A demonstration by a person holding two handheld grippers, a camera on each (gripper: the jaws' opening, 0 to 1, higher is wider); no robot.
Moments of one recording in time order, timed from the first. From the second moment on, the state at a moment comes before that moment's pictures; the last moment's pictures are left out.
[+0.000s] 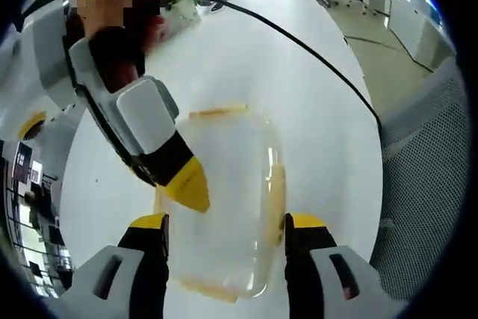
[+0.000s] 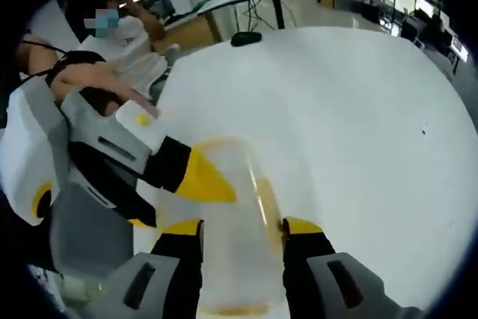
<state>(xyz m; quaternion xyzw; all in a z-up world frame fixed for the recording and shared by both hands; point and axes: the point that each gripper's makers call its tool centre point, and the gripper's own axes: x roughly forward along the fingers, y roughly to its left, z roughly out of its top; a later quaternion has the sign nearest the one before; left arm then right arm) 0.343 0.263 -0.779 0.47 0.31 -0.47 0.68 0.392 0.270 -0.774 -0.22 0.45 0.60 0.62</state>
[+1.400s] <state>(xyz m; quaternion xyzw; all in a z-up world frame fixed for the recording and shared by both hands) 0.336 0.260 -0.786 0.53 0.29 -0.46 0.65 0.385 0.267 -0.780 -0.23 0.51 0.60 0.57</state>
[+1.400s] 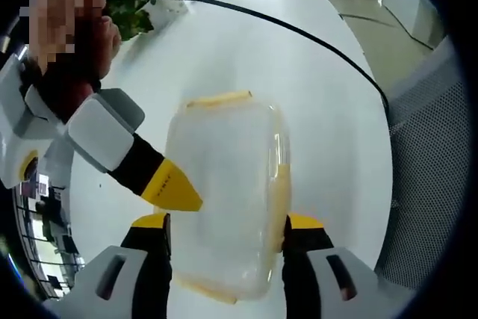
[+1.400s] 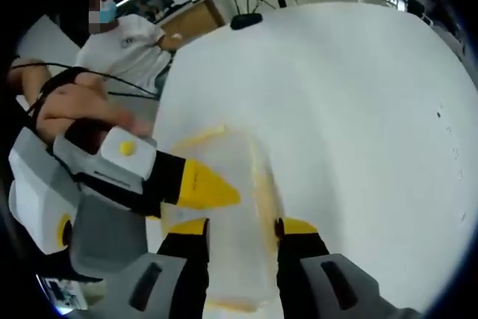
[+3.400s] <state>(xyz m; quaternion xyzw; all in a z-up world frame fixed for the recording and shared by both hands) 0.341 0.276 -0.759 0.37 0.41 -0.57 0.61 0.358 0.239 -0.766 -0.34 0.39 0.60 0.61</state>
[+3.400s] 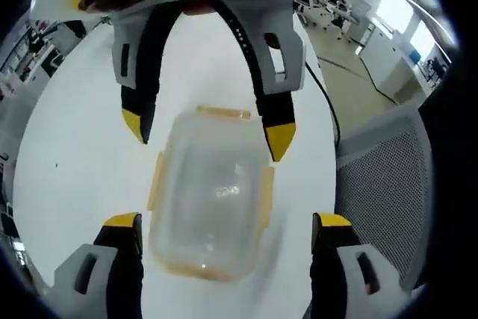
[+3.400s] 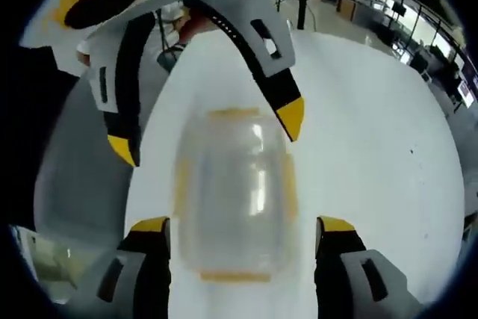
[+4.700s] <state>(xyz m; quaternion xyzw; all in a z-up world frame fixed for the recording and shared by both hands) 0.355 0.298 -0.803 0.45 0.42 -0.56 0.56 0.352 0.230 -0.793 -0.39 0.40 0.58 0.60</state>
